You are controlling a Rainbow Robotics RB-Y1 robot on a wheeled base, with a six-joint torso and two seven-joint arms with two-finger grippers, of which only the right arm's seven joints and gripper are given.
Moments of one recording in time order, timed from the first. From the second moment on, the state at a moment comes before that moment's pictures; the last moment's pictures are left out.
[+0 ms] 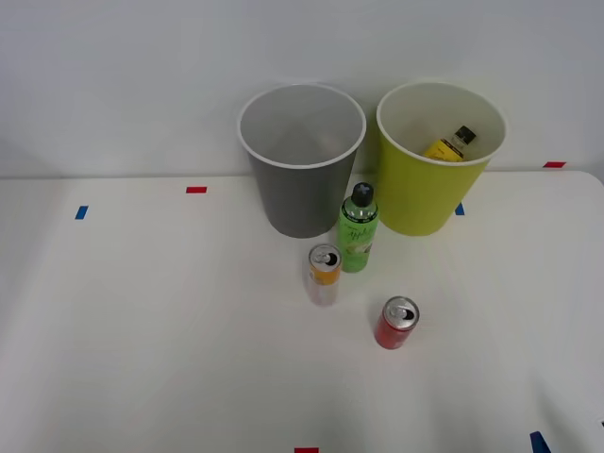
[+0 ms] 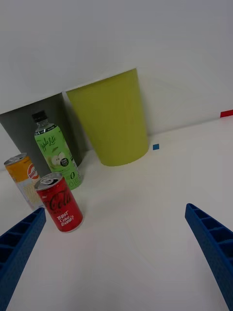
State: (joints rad) arm 1.02 -0.19 -0.10 -1.83 0.35 -0.98 0.71
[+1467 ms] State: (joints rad) arm 1.02 -0.19 -0.10 -1.83 0.35 -0.98 0.71
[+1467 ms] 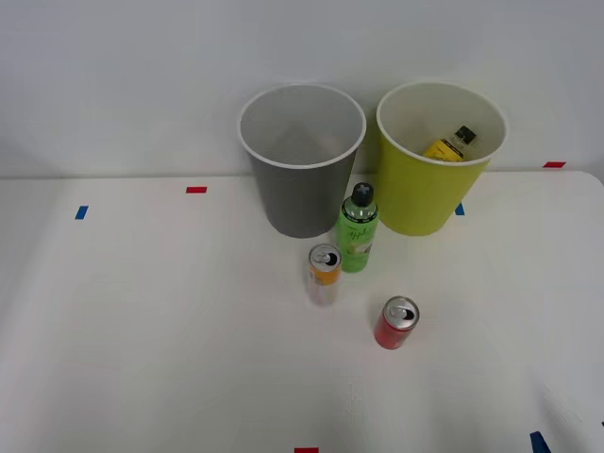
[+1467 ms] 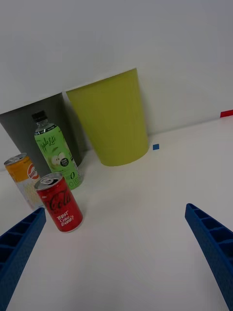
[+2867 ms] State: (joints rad) arm 1.00 -0.28 0.06 -1.77 0.23 -1.03 0.98
